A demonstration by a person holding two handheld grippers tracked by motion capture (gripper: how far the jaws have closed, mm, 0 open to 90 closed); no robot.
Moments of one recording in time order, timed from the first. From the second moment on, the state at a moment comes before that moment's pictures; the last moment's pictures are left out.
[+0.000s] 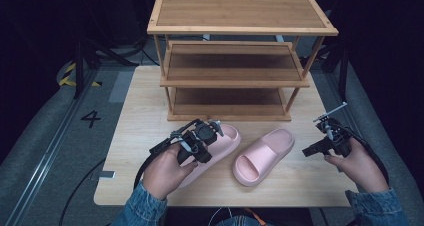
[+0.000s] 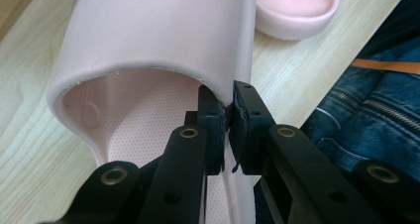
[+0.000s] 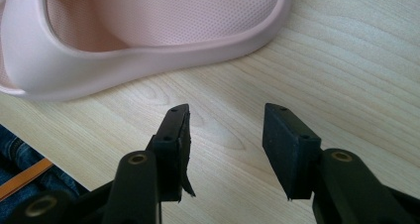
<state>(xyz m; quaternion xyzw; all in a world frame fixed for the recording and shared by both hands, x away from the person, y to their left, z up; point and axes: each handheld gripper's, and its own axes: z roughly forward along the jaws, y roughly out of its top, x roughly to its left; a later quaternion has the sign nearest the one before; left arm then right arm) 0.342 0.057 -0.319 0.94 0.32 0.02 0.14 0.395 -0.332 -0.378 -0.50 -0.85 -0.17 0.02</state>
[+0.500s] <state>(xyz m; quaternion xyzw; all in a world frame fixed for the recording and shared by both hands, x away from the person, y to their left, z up) 0.344 0.055 -0.281 0.93 0.32 0.07 0.16 0.395 -0.331 -0.378 -0.50 -0.85 -0.17 0.02</state>
